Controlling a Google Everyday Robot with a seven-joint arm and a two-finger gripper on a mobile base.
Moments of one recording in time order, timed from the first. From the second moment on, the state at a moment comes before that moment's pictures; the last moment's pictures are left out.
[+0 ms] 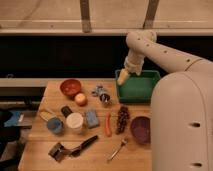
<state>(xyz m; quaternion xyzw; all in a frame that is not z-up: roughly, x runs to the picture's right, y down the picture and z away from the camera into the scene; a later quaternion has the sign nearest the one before) 0.159 -0.061 0.813 -0.28 0.11 0.49 0.82</state>
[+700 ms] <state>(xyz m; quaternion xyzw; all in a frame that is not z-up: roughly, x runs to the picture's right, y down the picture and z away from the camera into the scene) 0.127 -0.060 0.831 -0.27 0.10 0.47 0.83</state>
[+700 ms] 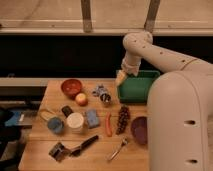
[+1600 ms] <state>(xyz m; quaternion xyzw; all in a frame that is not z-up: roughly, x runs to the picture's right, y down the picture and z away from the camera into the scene) 0.024 -0.088 0.858 -0.26 -0.08 0.46 0.85</state>
